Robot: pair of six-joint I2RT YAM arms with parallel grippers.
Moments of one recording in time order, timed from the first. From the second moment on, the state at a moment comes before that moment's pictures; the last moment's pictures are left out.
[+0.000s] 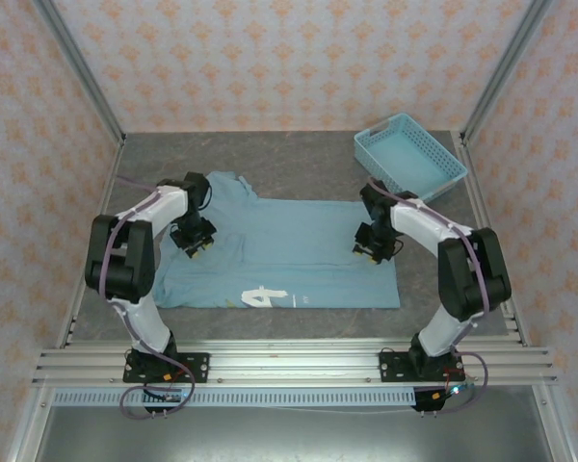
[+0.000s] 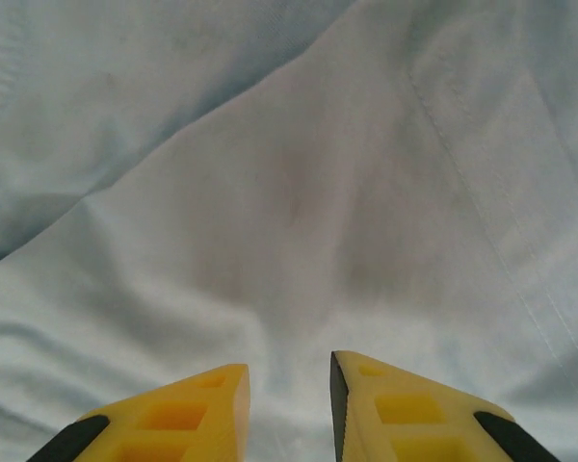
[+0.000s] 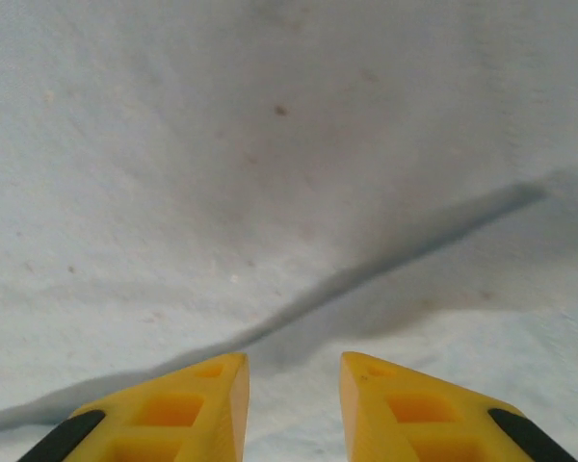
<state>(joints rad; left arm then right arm) -0.08 1.82 1.22 -1.01 -0.02 -0.86 0.31 1.69 1.10 -0.90 -0.15 0.79</state>
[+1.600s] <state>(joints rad) -0.07 2.56 2.39 -1.08 -0.03 -1.02 0.31 1.97 1.61 -0.77 -0.27 0.80</state>
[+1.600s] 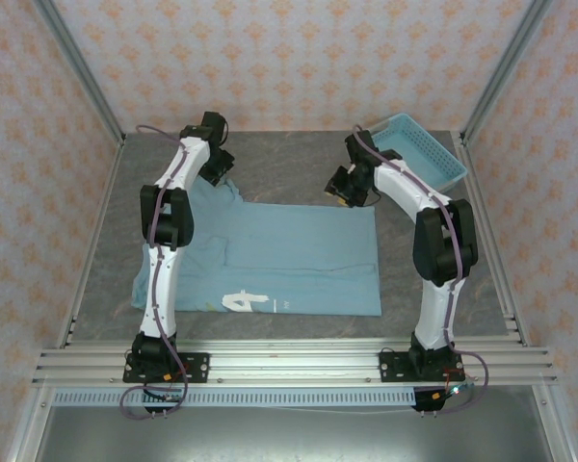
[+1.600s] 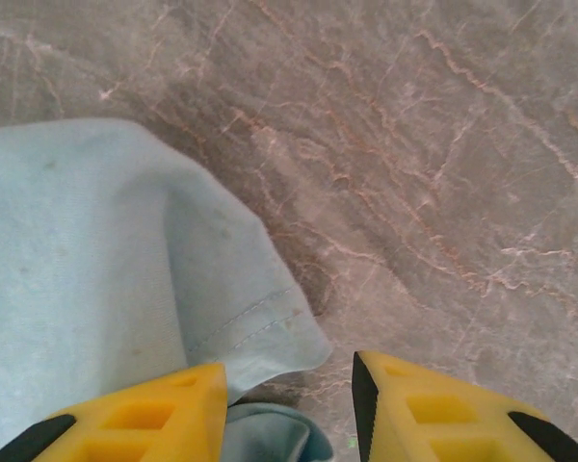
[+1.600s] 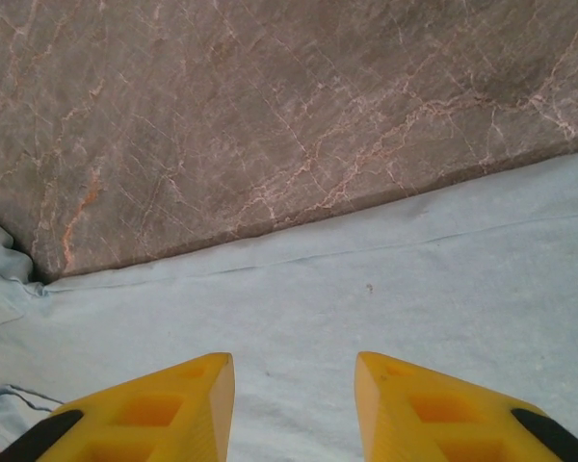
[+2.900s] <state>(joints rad) -0.06 2.51 2.35 -1.08 -0.08 -1.04 0.29 2.02 1.60 -0.84 0.13 1.00</state>
